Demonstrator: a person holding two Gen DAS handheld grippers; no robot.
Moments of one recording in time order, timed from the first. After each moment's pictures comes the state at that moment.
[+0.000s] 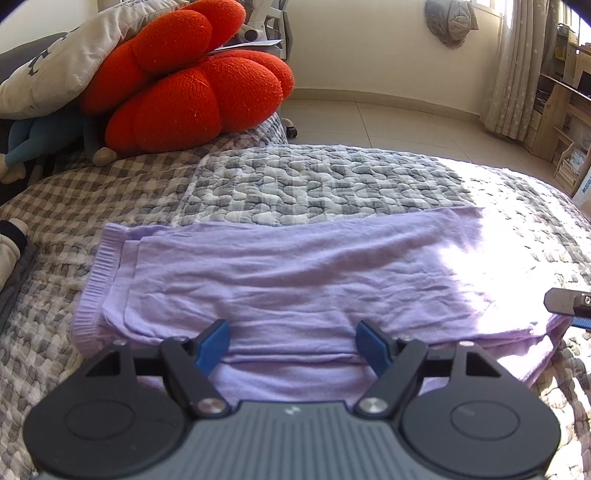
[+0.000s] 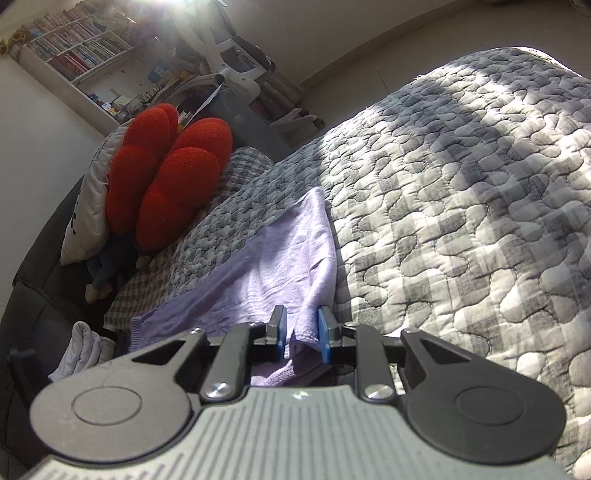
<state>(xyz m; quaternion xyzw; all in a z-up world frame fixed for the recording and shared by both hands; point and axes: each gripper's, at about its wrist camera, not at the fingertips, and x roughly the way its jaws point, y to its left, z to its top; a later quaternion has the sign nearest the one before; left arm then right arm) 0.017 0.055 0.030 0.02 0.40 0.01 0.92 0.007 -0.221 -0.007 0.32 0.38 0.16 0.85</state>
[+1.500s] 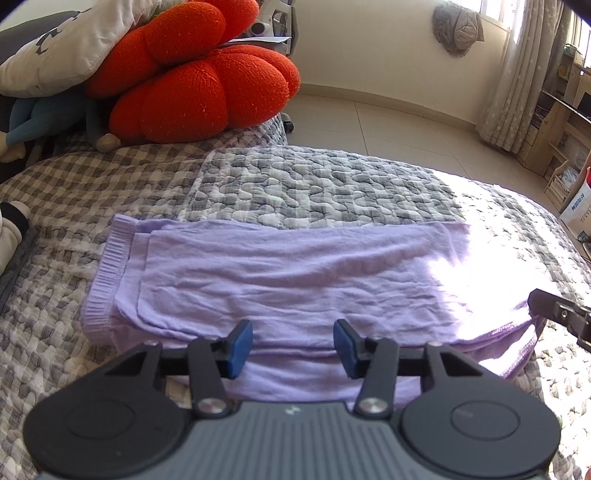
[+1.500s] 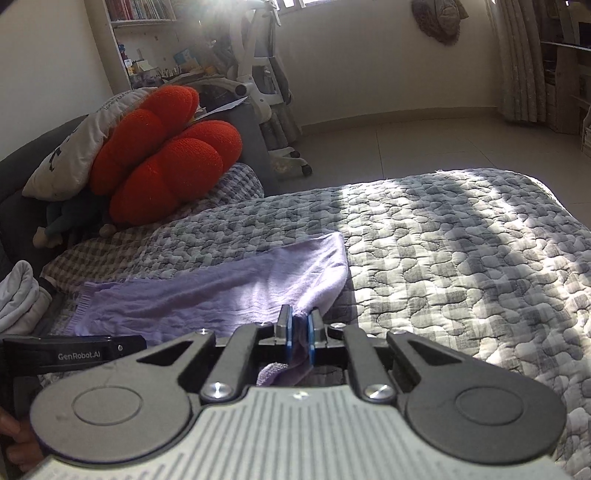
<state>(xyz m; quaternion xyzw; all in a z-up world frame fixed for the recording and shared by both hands) 0.011 0.073 0.046 -0.03 0.41 0.00 0.91 -0.020 -0.149 0.028 0.10 0.30 0.10 0.94</state>
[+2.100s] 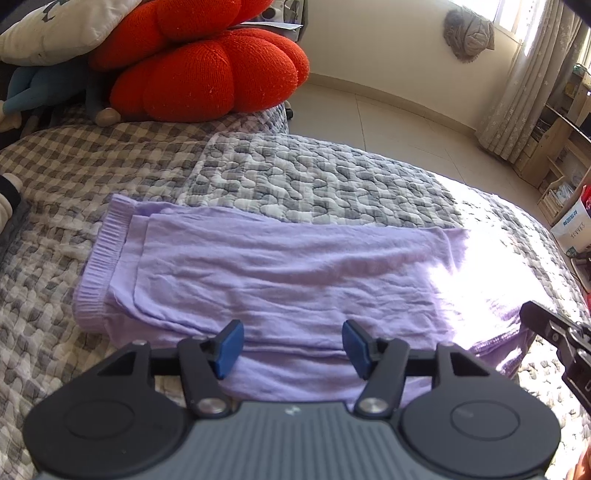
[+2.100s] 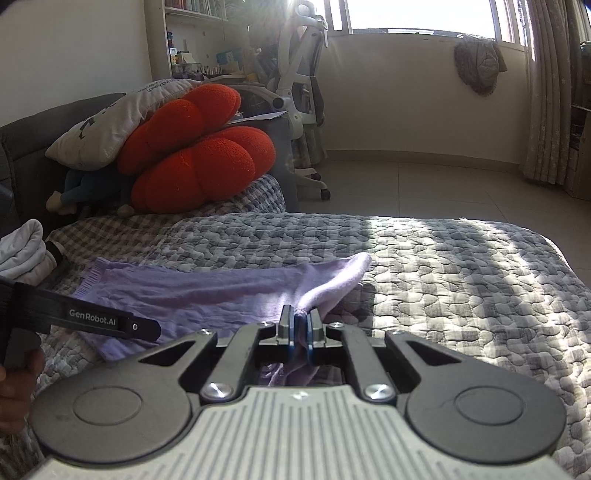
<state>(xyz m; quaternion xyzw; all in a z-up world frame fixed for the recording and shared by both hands) 0.019 0.088 0.046 -0.08 0.43 -0.01 0.90 -0.032 -0.125 0.032 0.02 0.26 0.13 0.96</state>
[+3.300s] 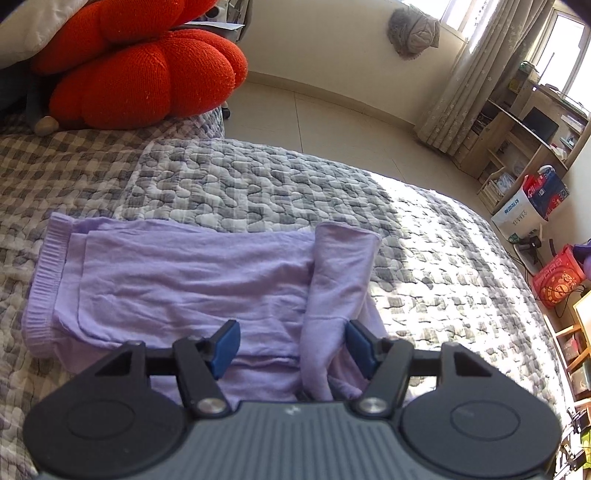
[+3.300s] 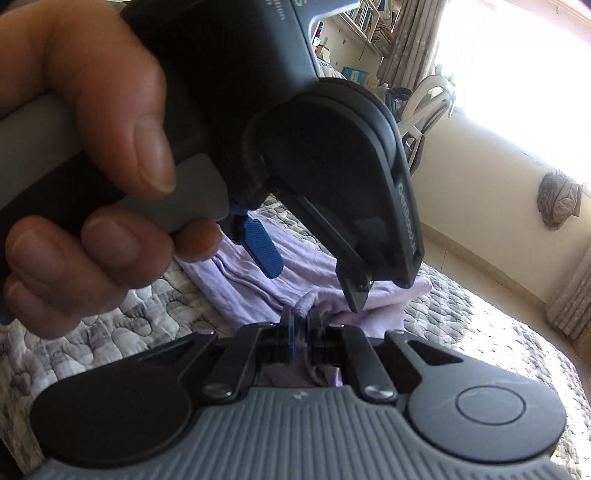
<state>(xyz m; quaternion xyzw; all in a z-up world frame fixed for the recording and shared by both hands) 0.025 0.085 0.052 -0.10 0.43 -0.12 0.89 -0.067 -0.003 -0.012 -0.21 0.18 0.21 0.94</state>
